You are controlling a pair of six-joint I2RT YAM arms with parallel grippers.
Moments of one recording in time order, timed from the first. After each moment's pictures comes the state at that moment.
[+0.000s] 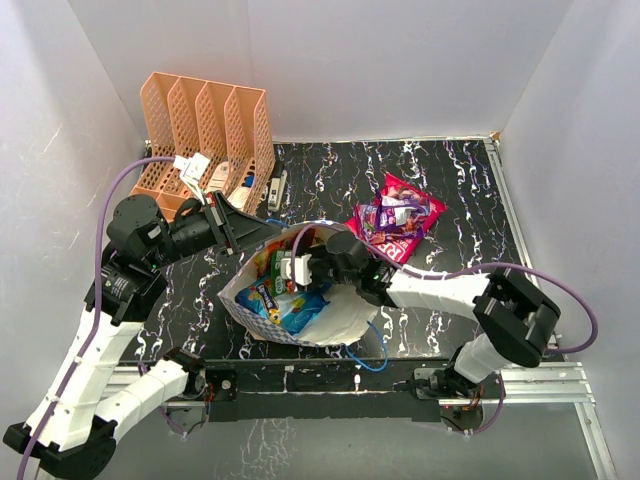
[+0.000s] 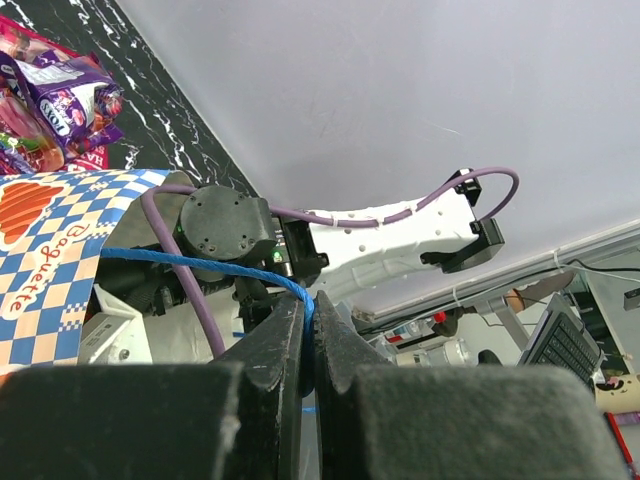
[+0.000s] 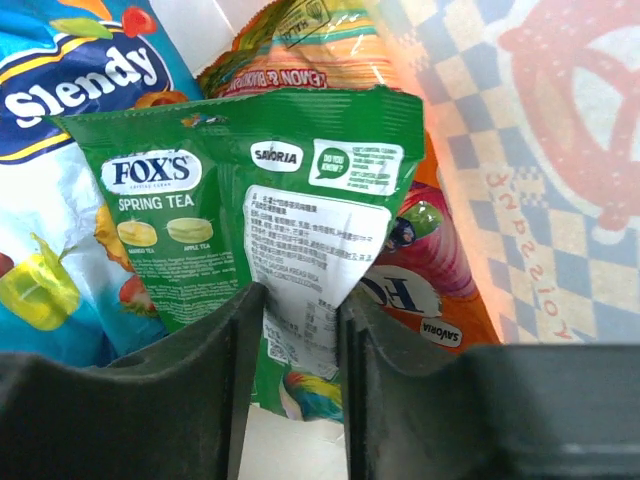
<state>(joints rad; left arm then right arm) -0.46 0.83 1.18 -0.38 0.66 -0.85 0.93 1.51 0.82 0.26 -0.21 -0.89</state>
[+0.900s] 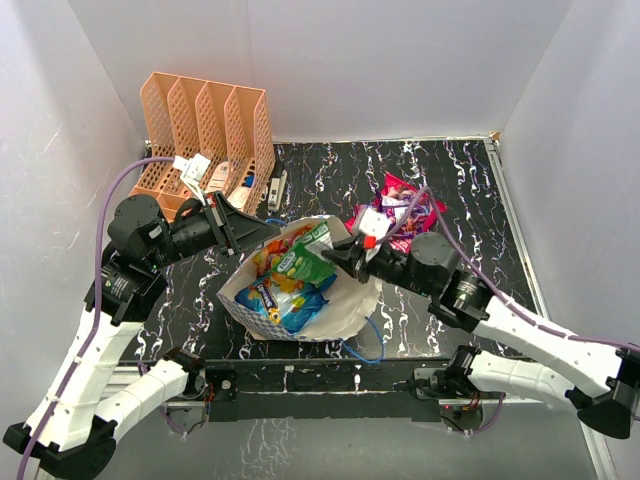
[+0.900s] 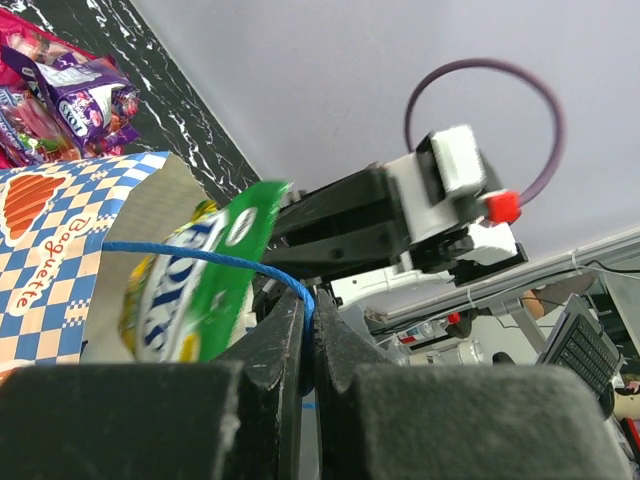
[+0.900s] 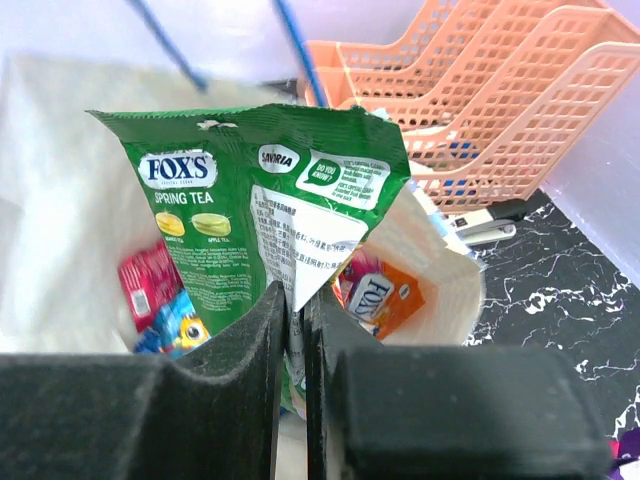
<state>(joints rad) -0.46 0.83 1.18 -0.40 0.64 -0.82 0.94 0.90 0.78 0.08 -0.18 -0.20</state>
